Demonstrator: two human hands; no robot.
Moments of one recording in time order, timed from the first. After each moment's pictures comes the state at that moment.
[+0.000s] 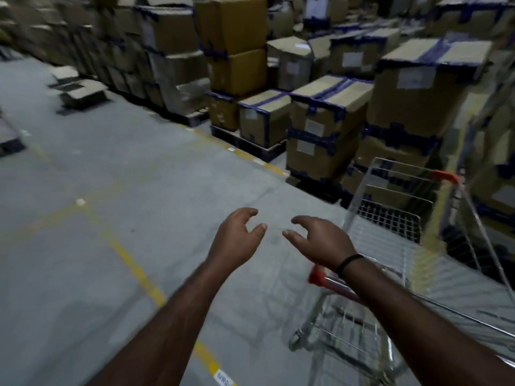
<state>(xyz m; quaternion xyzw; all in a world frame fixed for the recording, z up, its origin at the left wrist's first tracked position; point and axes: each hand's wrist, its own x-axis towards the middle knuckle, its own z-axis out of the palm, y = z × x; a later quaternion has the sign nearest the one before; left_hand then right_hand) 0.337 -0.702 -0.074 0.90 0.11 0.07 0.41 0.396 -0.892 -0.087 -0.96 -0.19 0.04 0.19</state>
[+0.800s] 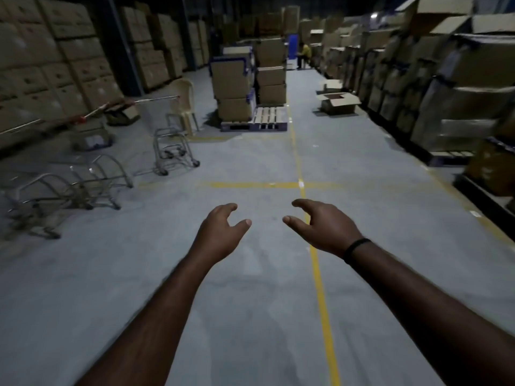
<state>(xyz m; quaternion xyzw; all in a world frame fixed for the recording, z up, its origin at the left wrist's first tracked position) -0.050 -0.286 -0.020 0.75 0.53 0.27 0.30 0.169 -0.365 -0.013 -0.75 -0.62 0.06 0.22</state>
